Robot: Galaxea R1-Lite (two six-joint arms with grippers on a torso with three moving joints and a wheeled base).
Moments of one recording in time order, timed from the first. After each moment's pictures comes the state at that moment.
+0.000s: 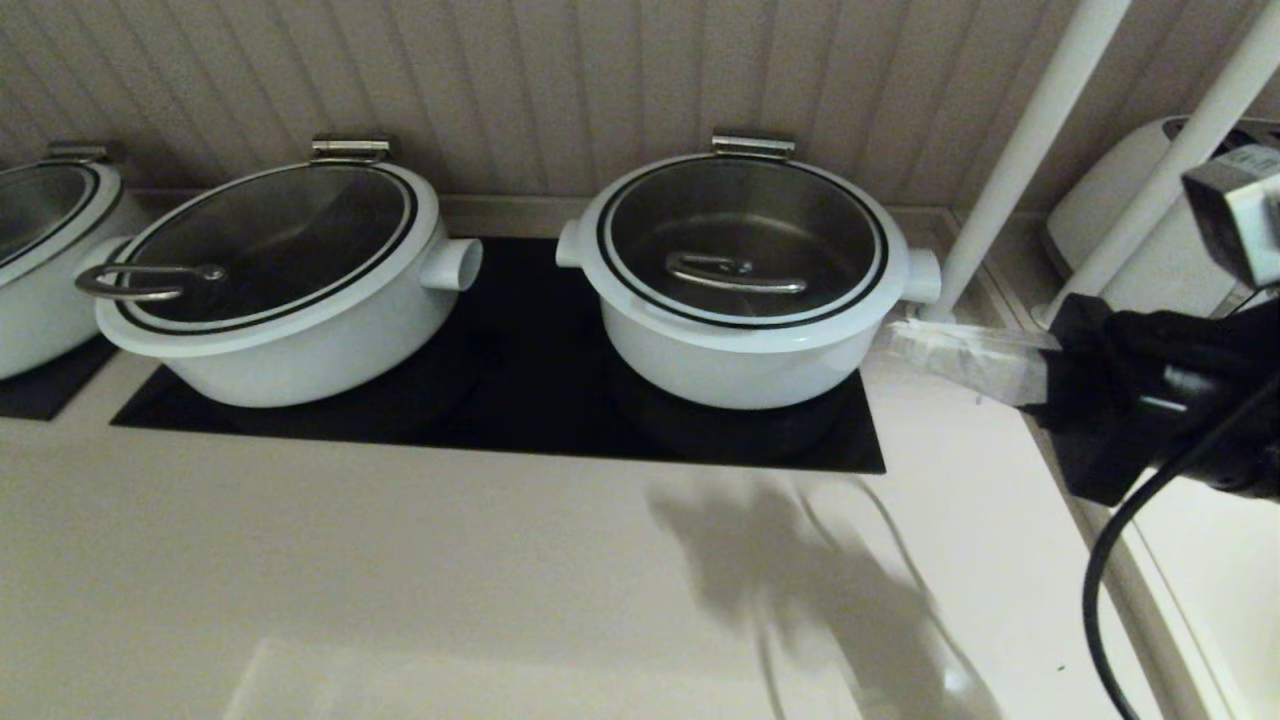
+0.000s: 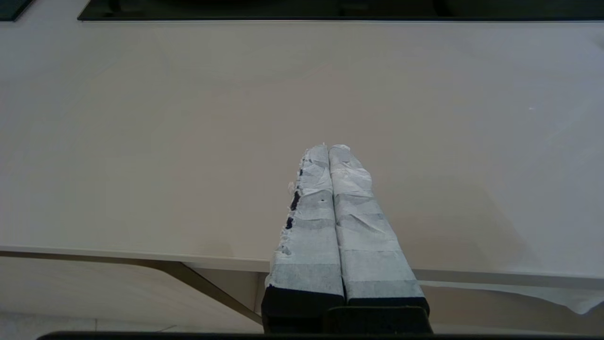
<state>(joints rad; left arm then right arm) -0.01 0.00 0.00 -0.01 0.00 0.02 0.41 1.39 -0.65 -0.86 0.71 0.06</state>
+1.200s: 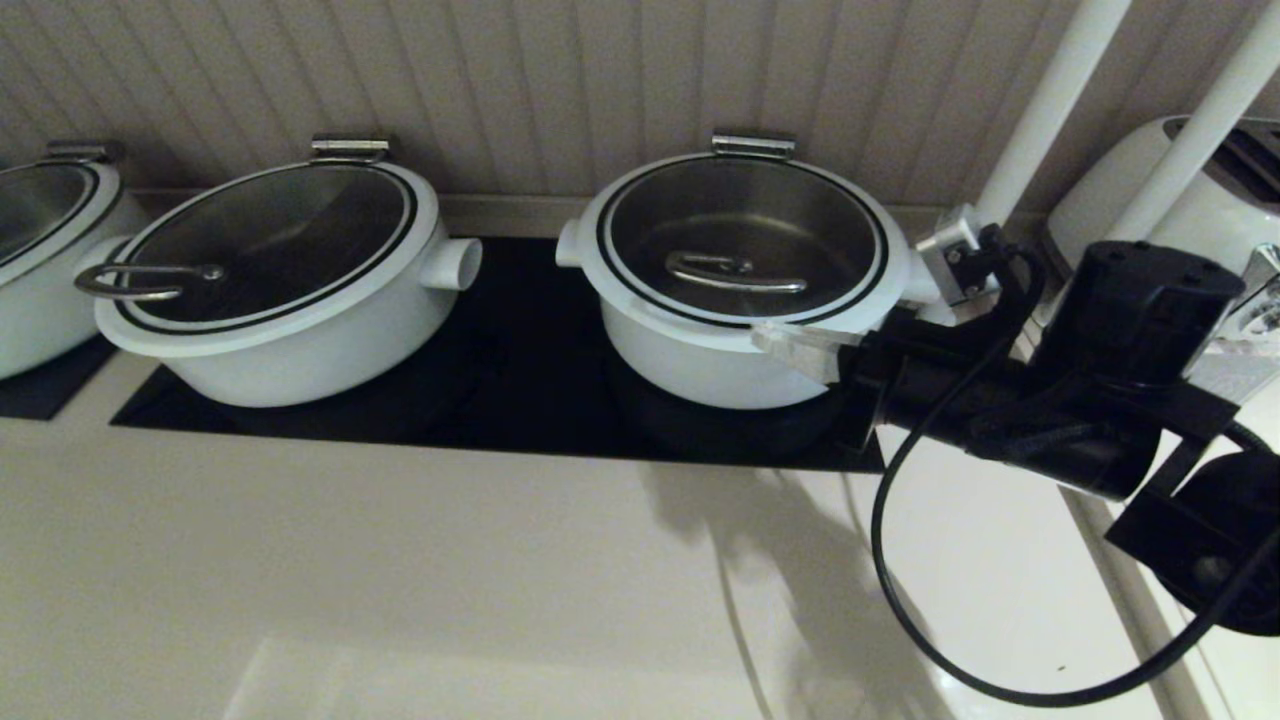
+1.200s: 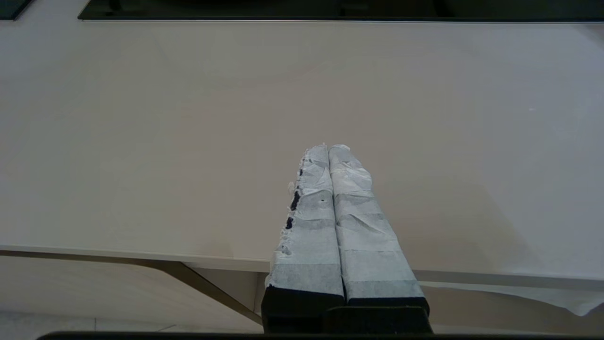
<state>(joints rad) -0.01 0.00 0.00 -0.01 0.00 0.01 0.52 1.71 -0.79 -1.02 0.46 0.01</state>
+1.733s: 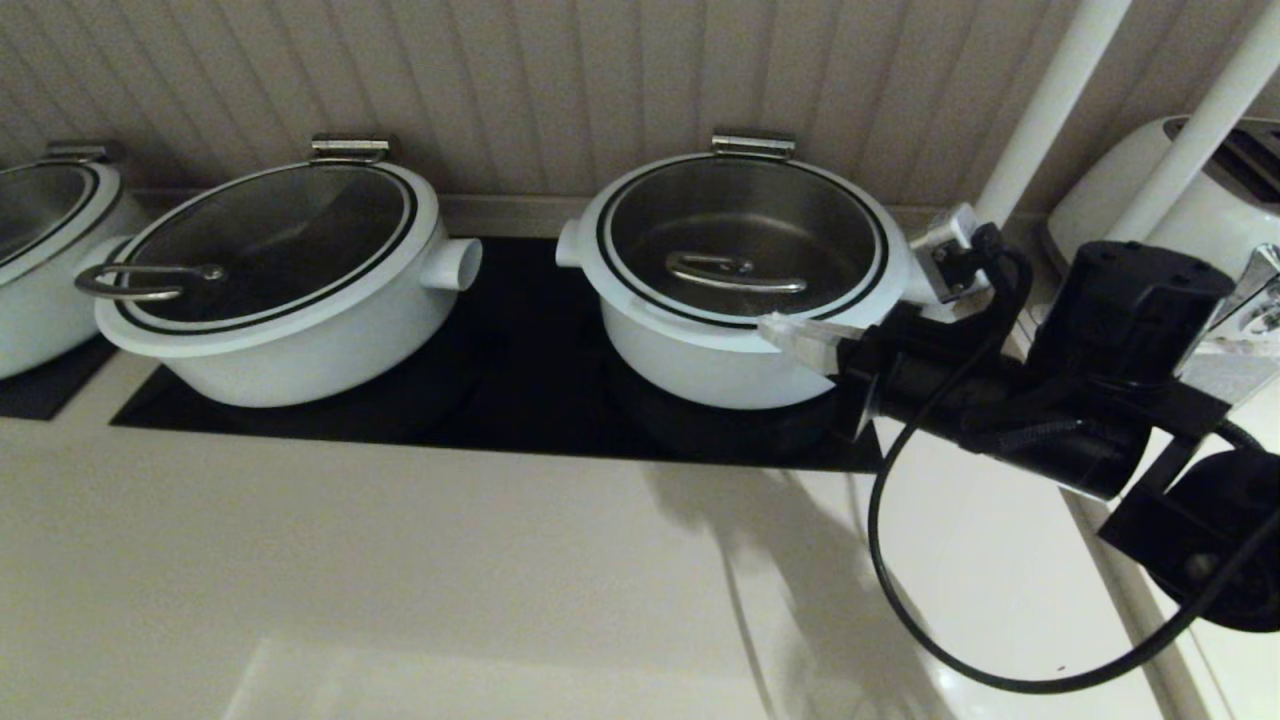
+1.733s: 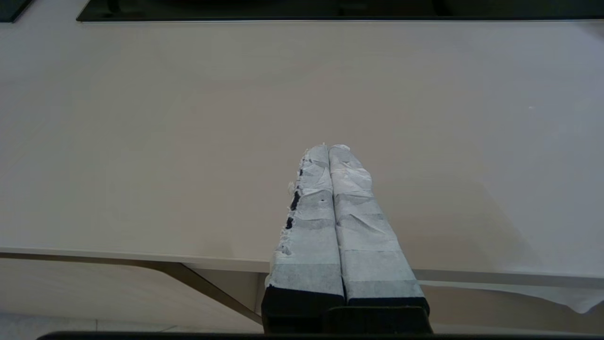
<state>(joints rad) -0.01 0.00 0.00 -0.01 -0.01 0.02 0.52 1.72 -0.80 -1.02 0.37 -0.02</state>
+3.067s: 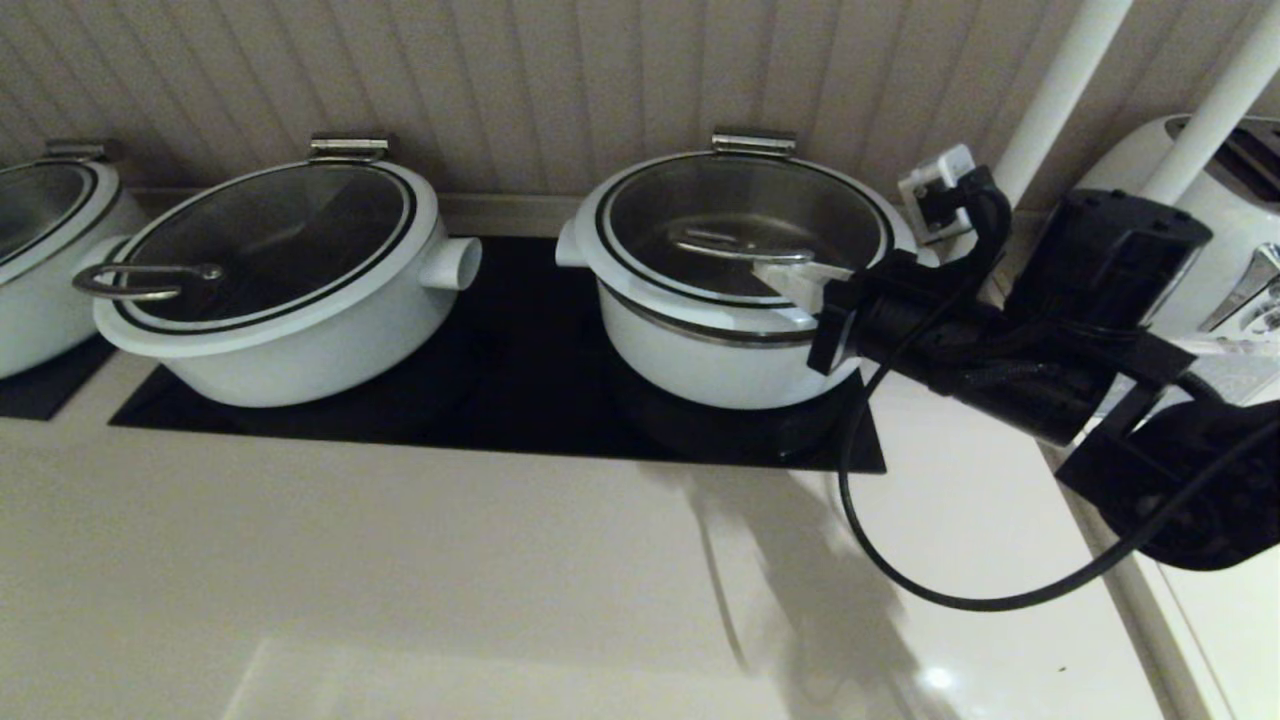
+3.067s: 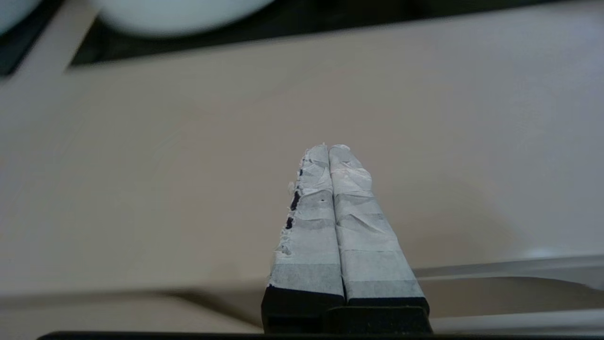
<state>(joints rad) -0.01 0.00 -0.04 0.02 -0.08 0.13 0.52 1.77 -0.94 -1.01 0.29 -0.04</state>
